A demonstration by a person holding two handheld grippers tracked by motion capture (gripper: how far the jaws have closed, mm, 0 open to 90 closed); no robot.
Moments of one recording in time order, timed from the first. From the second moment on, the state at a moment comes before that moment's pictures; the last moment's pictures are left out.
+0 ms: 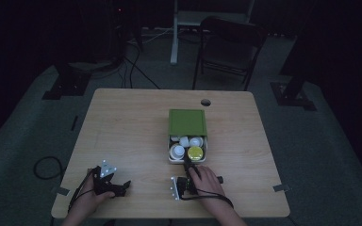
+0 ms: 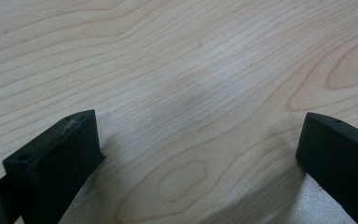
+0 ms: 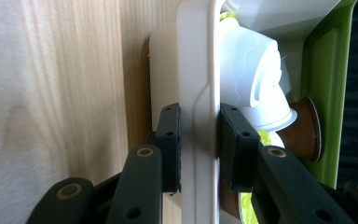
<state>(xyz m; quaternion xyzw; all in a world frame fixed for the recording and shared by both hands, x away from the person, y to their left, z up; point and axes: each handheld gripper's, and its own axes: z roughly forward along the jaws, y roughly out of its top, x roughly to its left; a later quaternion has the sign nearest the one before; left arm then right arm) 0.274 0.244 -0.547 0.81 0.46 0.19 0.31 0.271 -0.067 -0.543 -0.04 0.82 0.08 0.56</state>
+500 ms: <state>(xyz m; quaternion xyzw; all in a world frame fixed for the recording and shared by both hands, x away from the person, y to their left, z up) 0.274 0.244 -0.547 0.81 0.46 0.19 0.31 0.253 -0.067 -0.543 -0.05 0.83 0.09 0.56</state>
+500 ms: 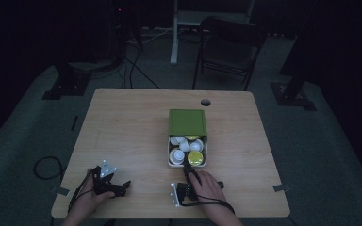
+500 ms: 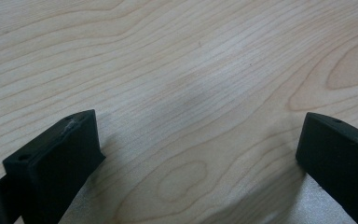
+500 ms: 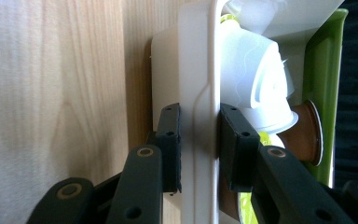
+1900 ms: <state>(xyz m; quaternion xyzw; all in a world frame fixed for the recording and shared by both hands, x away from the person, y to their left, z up) 0.274 0.244 -0.547 0.81 0.46 0.19 0.31 0.216 -0.080 -0.542 -0.06 0.84 0.11 0.52</state>
